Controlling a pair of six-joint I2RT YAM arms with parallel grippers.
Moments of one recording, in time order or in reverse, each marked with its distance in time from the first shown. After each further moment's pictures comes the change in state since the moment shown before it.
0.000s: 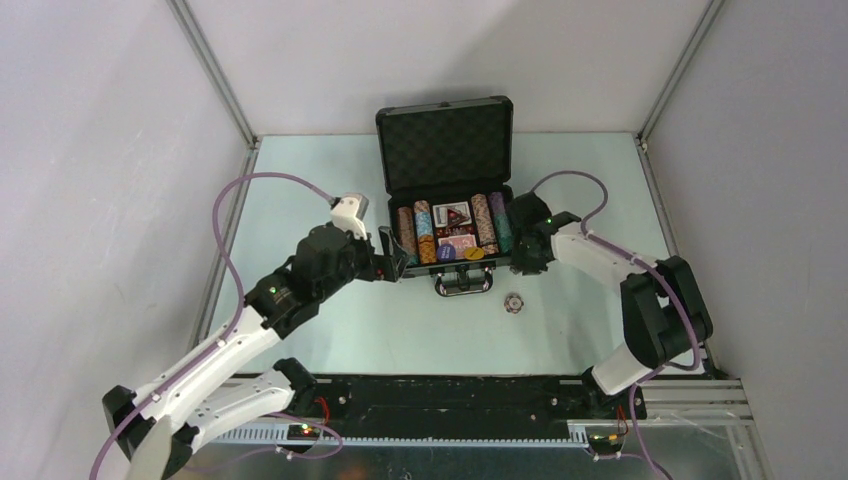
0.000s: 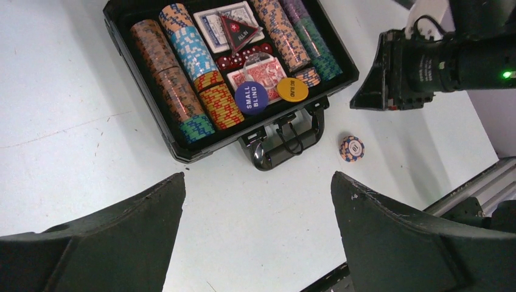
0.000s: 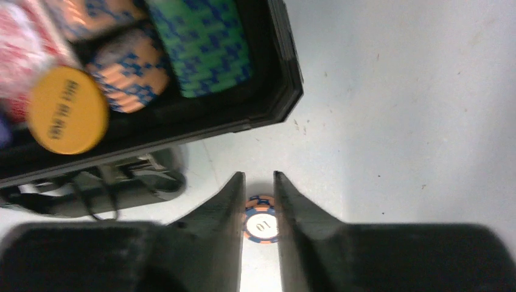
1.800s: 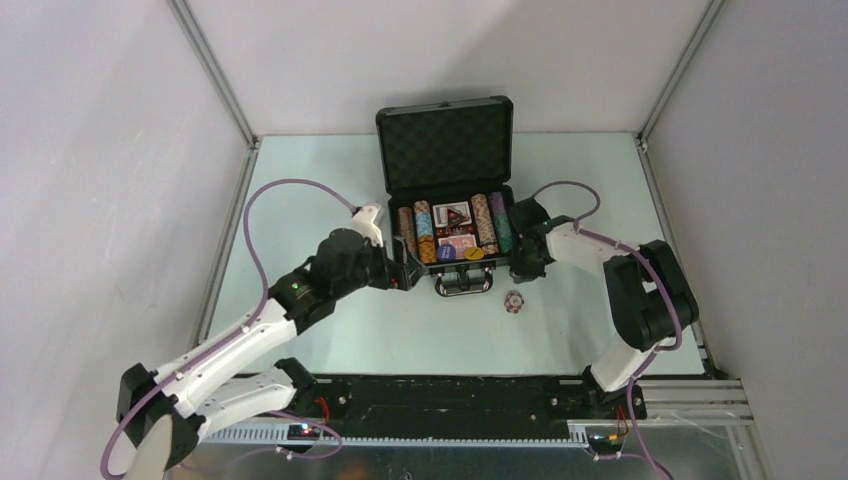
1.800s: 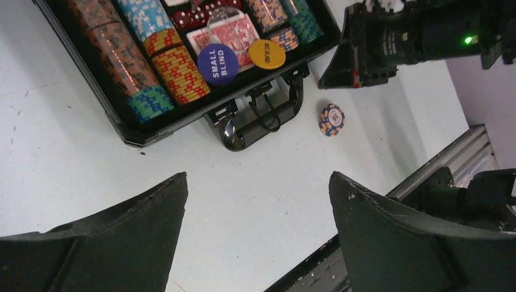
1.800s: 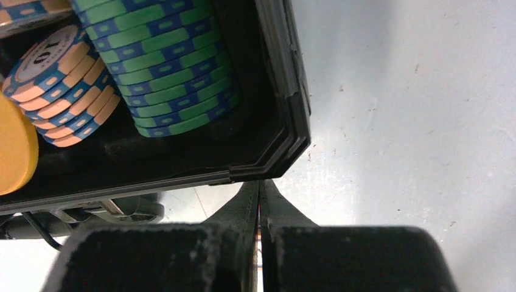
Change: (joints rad) left arm 0.000 0.095 -0.090 0.112 0.143 -0.079; right arm -0.048 0.098 -0.018 0.079 -0.087 -0.050
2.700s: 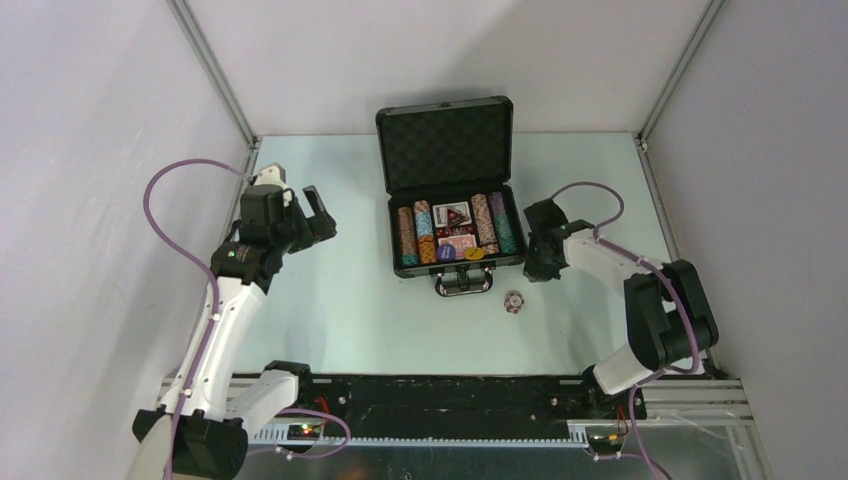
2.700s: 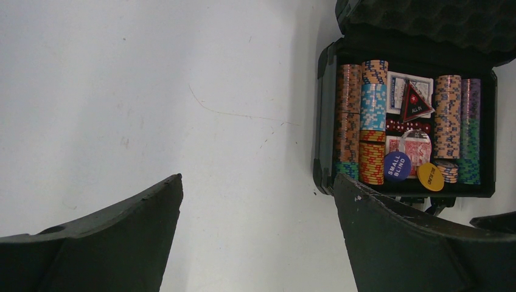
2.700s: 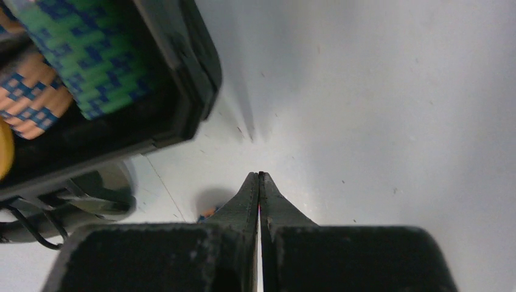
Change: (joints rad) left arm 0.608 0.028 0.286 -0.395 -0.074 0.131; right arm -0.058 -0.150 -0.087 -0.029 0.066 0.036
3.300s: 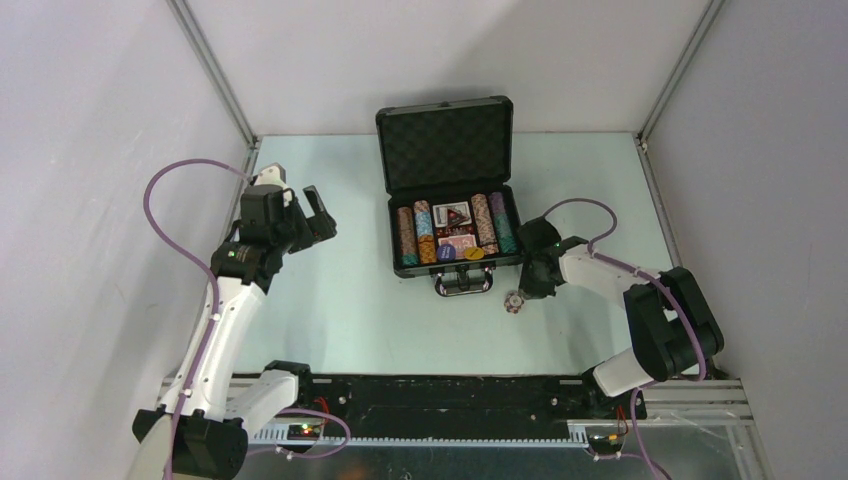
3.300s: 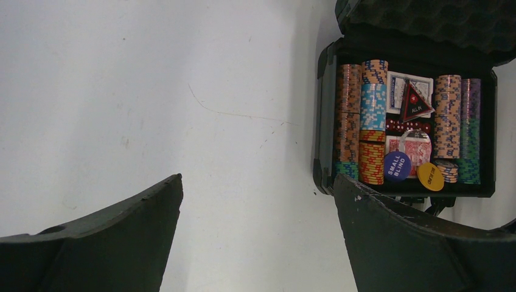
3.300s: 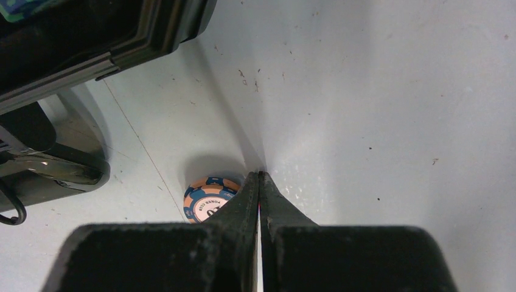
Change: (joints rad) left arm -0.001 0.000 0.000 0.000 0.000 0.000; right arm 0.080 -0.027 -0.100 0.043 -0.021 0.044
